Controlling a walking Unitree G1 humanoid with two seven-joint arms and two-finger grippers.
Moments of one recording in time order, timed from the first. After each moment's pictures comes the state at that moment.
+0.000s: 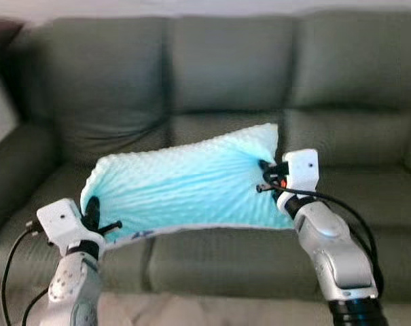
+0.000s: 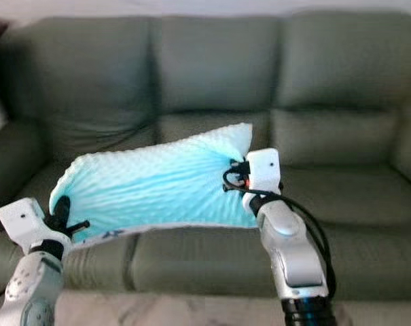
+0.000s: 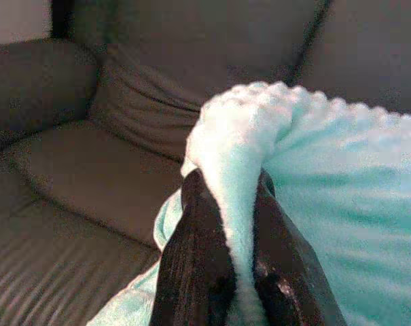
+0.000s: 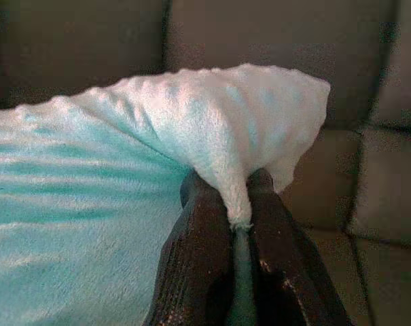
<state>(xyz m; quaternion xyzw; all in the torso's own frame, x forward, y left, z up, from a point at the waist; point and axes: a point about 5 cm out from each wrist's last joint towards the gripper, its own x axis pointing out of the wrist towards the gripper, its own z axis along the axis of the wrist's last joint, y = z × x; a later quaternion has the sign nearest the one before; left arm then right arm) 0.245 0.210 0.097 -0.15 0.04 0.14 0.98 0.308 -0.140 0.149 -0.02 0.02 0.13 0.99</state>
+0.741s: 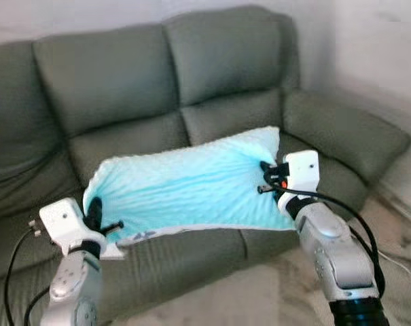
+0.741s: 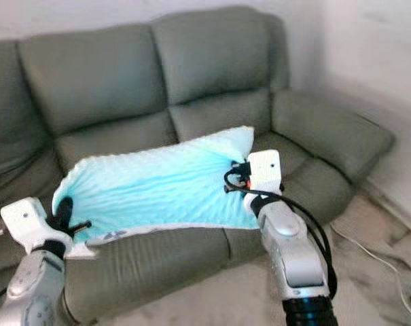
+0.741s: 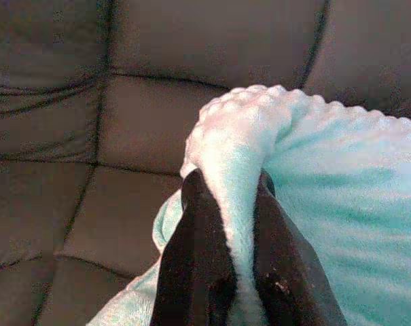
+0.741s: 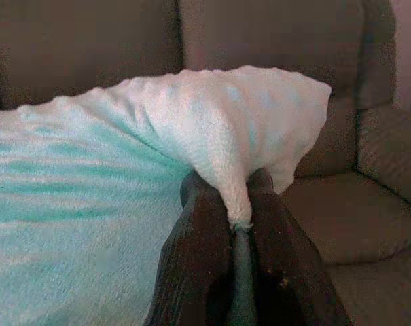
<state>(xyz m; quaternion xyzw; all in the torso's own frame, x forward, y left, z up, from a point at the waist) 0.247 0.210 0.095 -0.15 0.05 0.14 0.98 0.308 -0.141 0.146 -0.02 0.03 0.13 0.99</state>
